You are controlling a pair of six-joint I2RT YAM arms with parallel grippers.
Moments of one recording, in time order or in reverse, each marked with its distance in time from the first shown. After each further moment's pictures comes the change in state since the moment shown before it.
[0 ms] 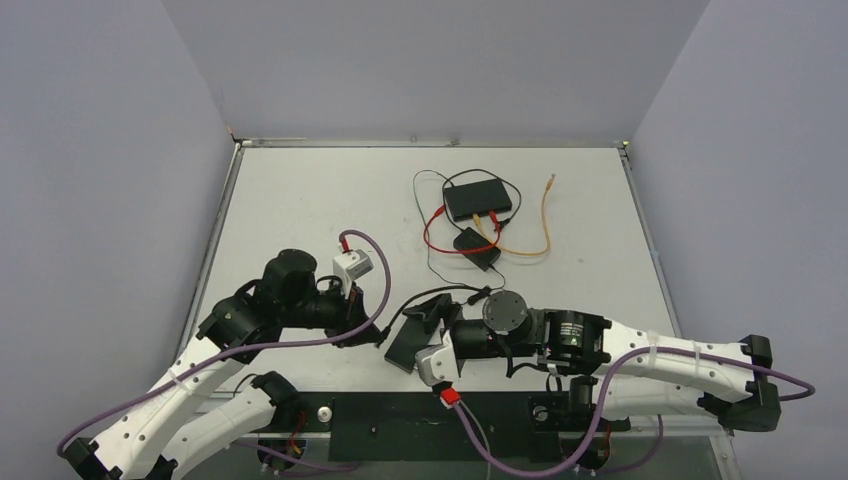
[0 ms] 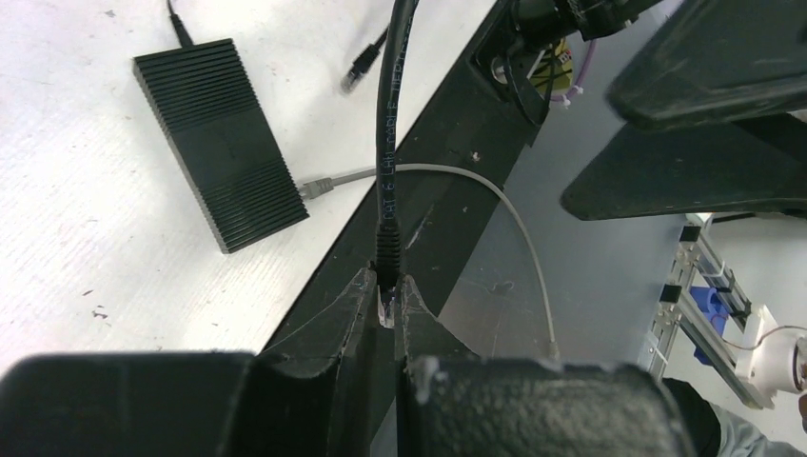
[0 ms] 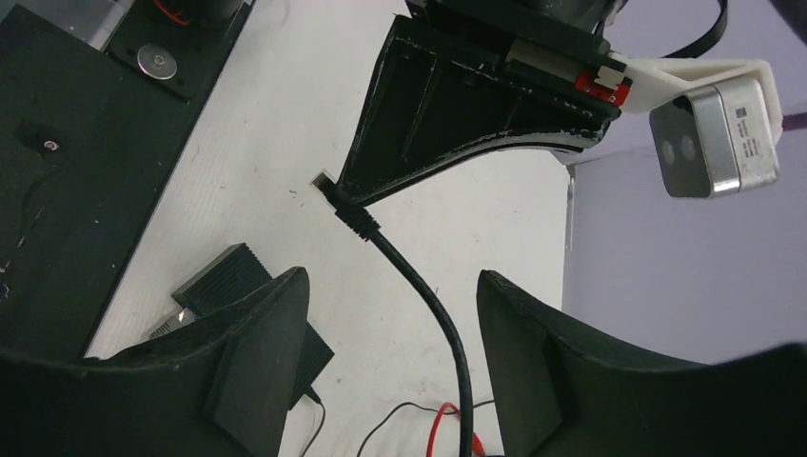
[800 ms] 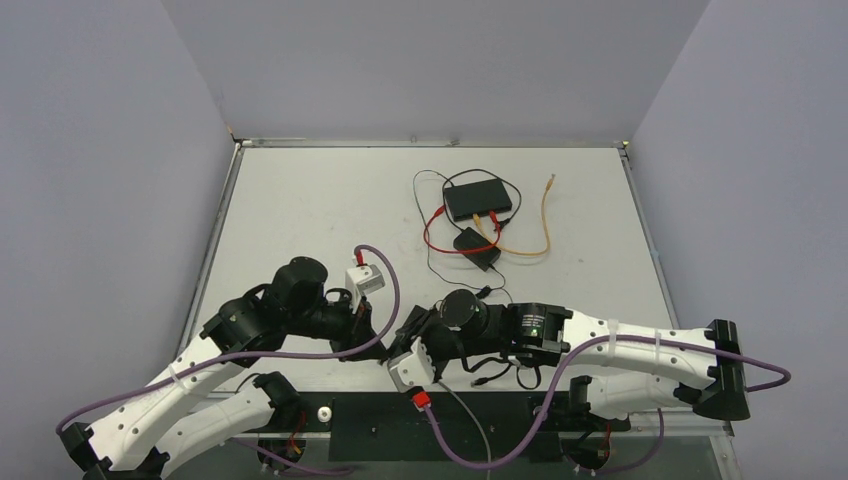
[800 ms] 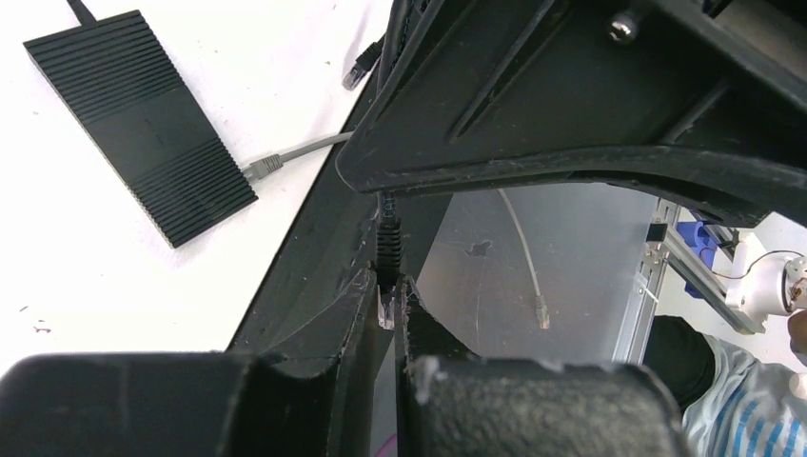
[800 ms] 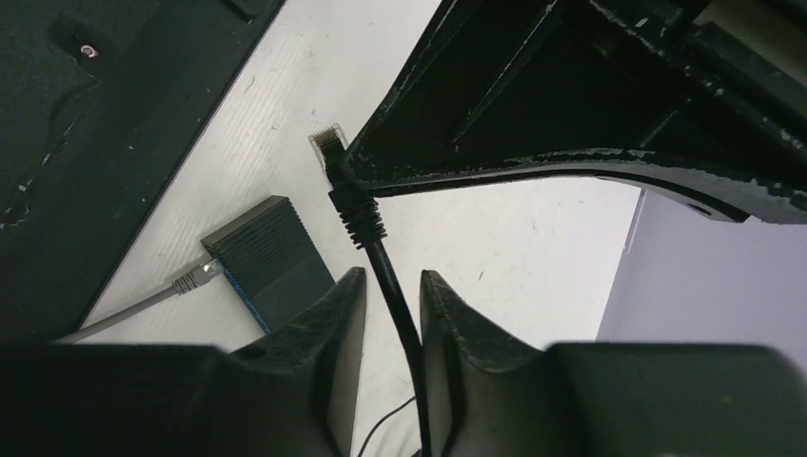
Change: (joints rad) left arm -0.129 0.004 0.000 -0.007 0.023 0.004; right arm 0.004 0.204 0.100 -0.147 -0.022 -0.117
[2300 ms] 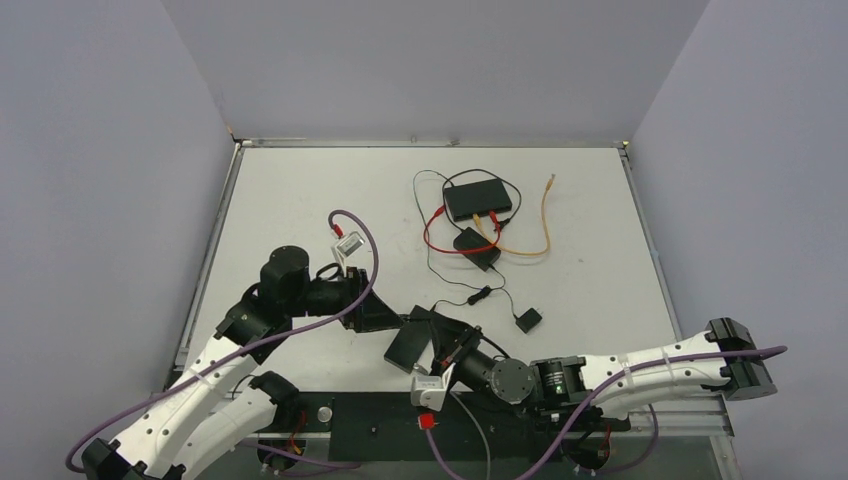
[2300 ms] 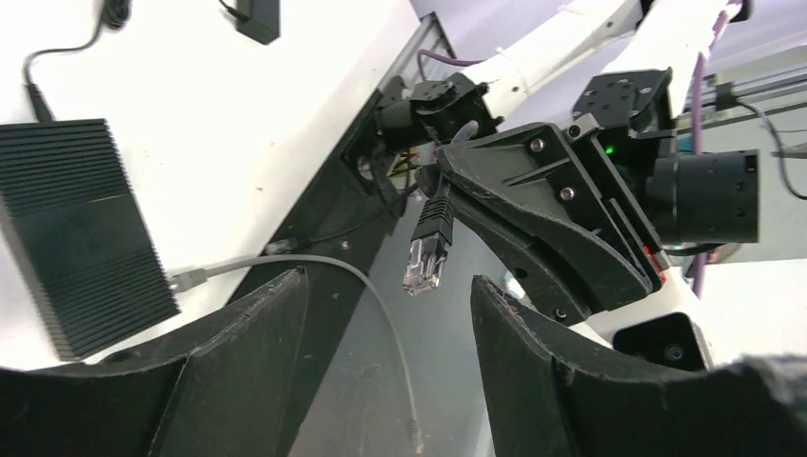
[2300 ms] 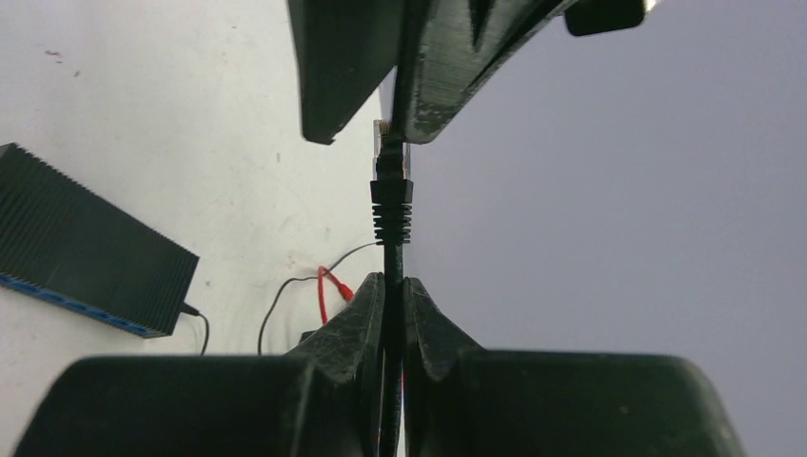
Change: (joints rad) left arm 0.229 -0.007 -0.177 0.473 0.185 -0.433; right arm 0.315 -0.232 -0.457 0.622 0.870 -0.094
